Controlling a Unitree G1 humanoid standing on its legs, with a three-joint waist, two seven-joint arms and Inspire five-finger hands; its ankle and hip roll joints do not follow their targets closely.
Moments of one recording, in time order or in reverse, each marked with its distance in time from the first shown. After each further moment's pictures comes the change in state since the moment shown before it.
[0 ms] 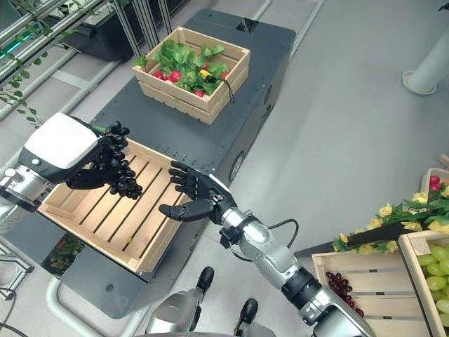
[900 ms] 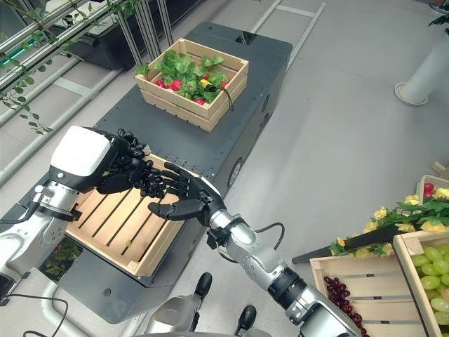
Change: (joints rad) left arm 0.015 -0.244 0.003 0.005 -0.008 0.051 0.051; right arm -0.021 0.069 0.040 0.048 0.052 0.002 -0.077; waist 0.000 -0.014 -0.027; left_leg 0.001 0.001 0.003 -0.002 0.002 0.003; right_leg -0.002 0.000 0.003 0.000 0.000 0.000
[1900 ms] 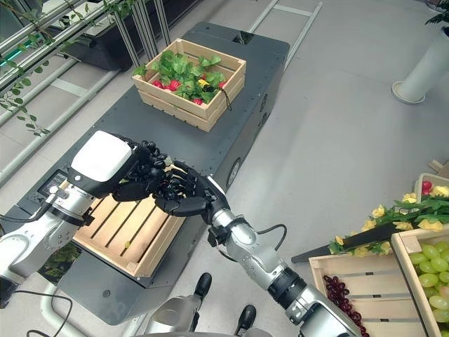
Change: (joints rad) left arm 0.007 -0.001 -0.022 -0.131 -0.031 -0.071 -0.112; right arm 0.000 0.000 -0.001 0.018 -0.023 -0.006 -0.081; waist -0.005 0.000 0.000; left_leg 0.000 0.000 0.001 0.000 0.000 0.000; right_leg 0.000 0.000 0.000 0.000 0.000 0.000
